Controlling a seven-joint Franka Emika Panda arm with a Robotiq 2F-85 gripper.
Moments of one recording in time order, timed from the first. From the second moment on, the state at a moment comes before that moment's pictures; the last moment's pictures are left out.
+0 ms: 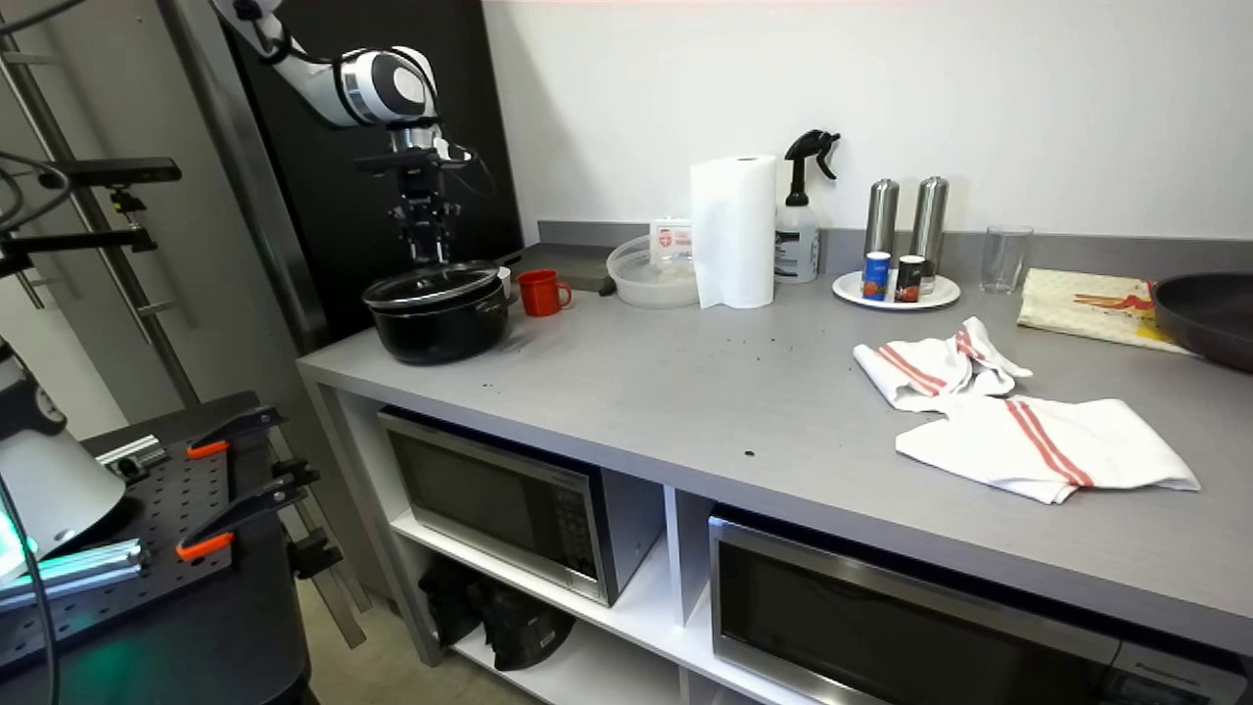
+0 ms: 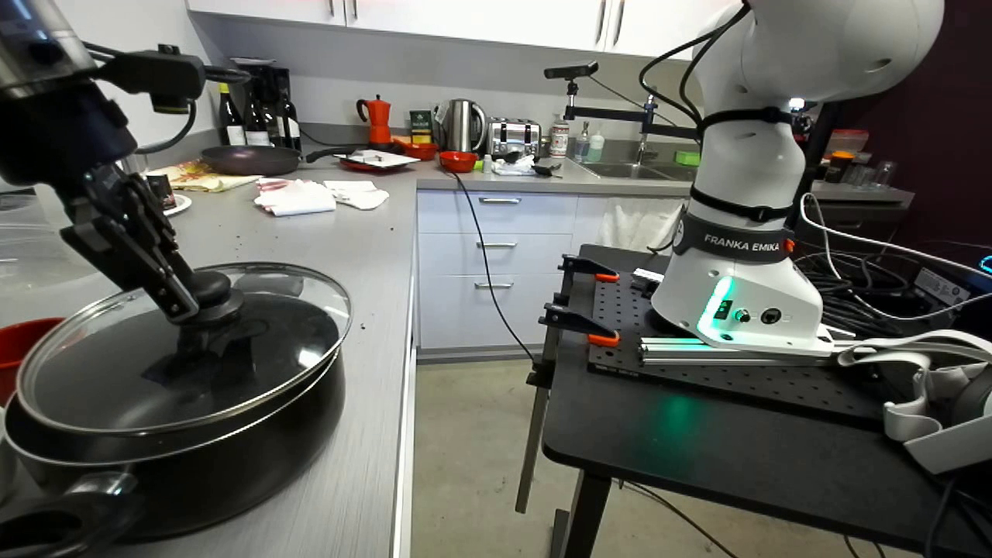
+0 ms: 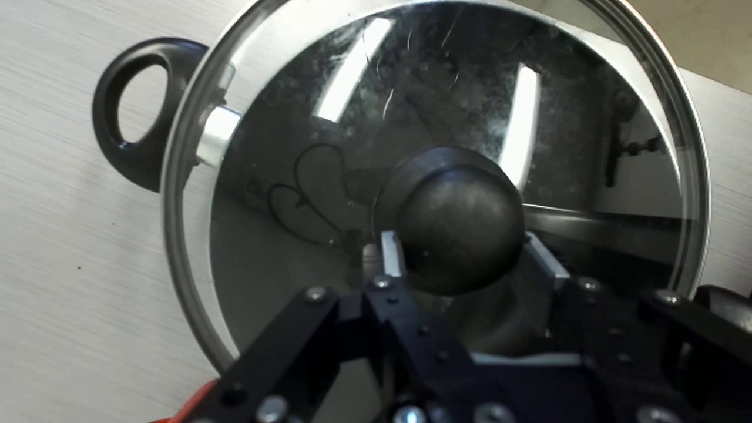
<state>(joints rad) 0.40 0.59 0.21 -1.67 -0.24 1.98 -0.06</state>
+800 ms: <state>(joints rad) 0.42 0.64 0.21 -1.61 -0.24 1.98 -0.07</state>
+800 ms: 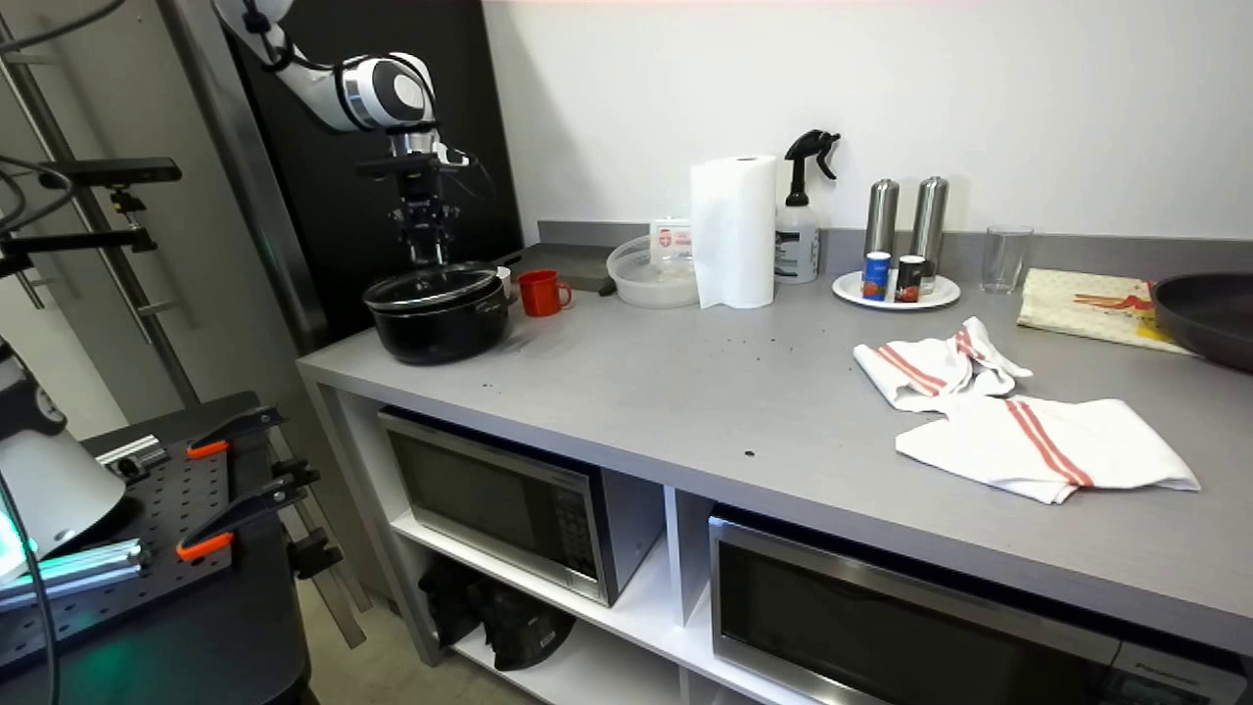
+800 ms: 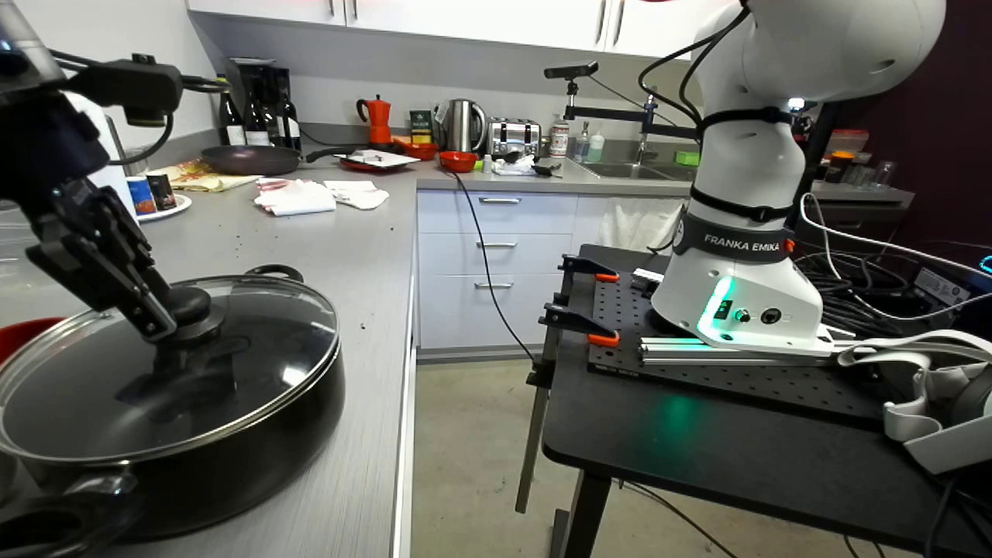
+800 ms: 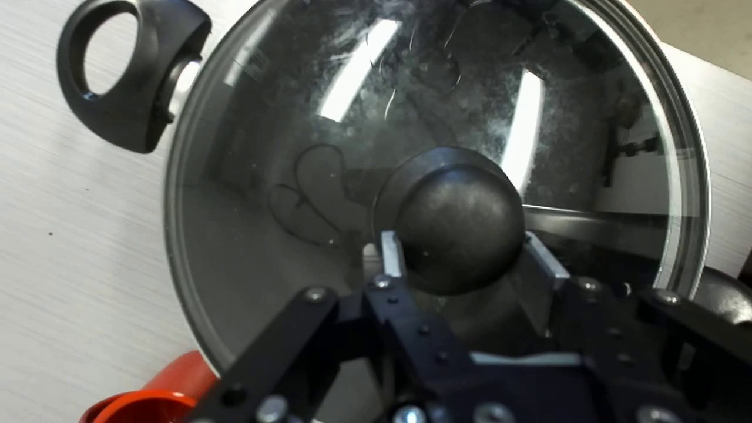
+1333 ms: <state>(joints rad) 0.41 0.64 0.21 -1.61 -0.24 1.98 -0.08</state>
